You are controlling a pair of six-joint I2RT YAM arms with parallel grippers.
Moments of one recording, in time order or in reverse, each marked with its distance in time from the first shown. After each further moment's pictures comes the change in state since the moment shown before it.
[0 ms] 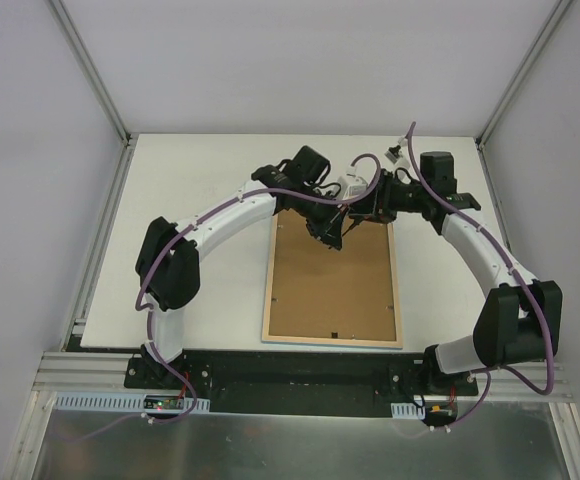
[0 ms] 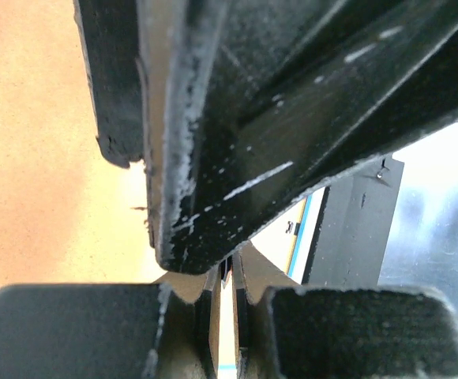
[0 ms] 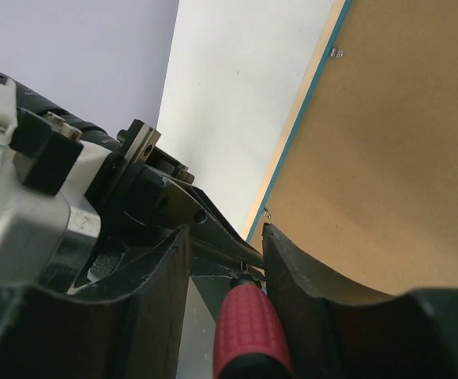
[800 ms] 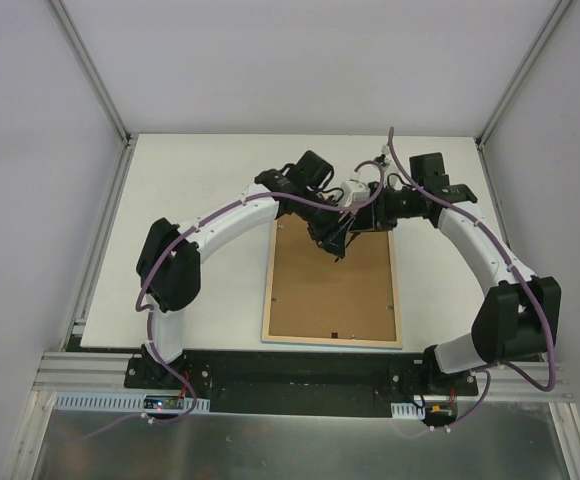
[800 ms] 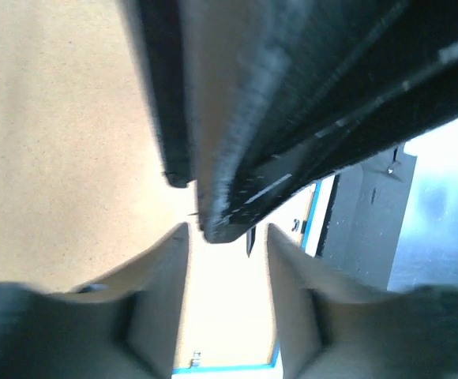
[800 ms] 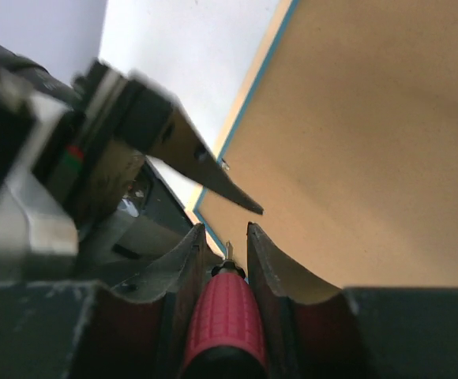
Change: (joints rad) left arm -0.019 -0.003 -0.022 -0.003 -0.018 0.021; right arm 0.039 0.034 0.095 -0.299 0.043 -0.311
